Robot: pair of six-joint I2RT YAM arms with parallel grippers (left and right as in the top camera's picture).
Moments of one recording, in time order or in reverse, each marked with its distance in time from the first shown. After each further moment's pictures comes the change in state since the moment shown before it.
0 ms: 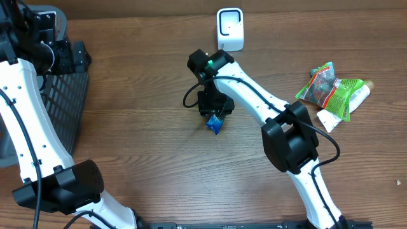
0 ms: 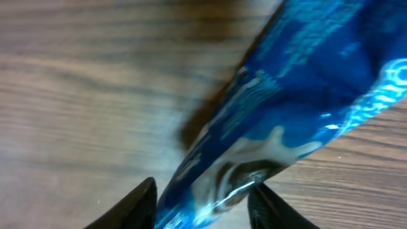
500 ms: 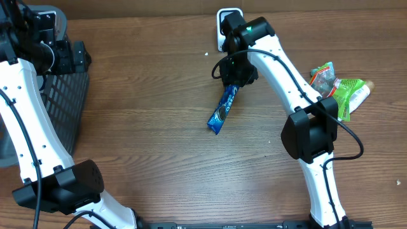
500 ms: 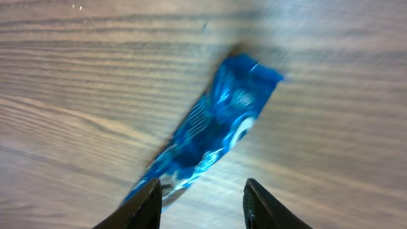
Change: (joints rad) left arm 0.000 0.000 0.000 0.000 0.000 0.000; right arm -0.192 0.000 0.220 -0.081 -0.088 -0.278
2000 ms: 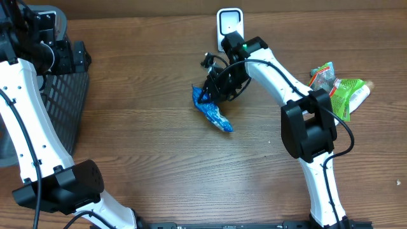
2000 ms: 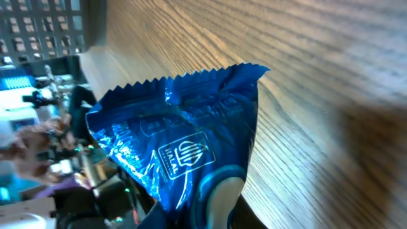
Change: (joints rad) left arm 0.000 0.000 0.000 0.000 0.000 0.000; right arm -0.013 0.005 -0.301 0.288 -0.721 -0.283
